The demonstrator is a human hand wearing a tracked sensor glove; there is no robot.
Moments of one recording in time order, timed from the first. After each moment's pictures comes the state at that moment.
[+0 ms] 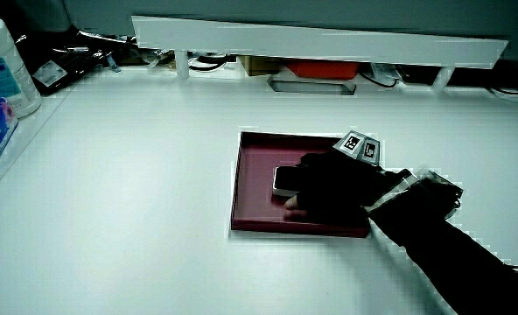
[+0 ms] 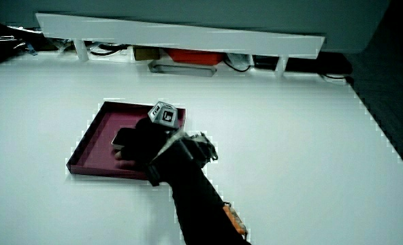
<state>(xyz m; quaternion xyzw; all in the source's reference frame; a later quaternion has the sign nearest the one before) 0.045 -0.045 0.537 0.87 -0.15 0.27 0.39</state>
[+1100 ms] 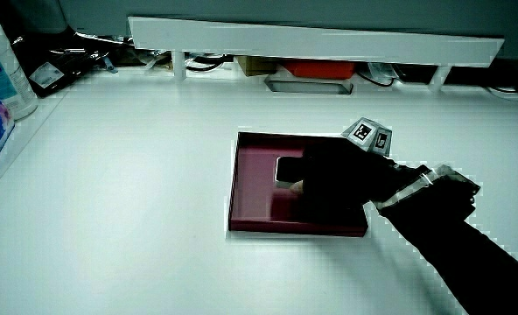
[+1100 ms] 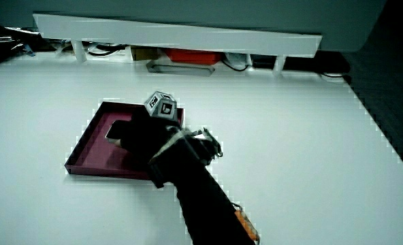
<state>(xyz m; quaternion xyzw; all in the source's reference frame) 0.049 -0.042 0.502 0.89 -0.18 0.27 0.32</state>
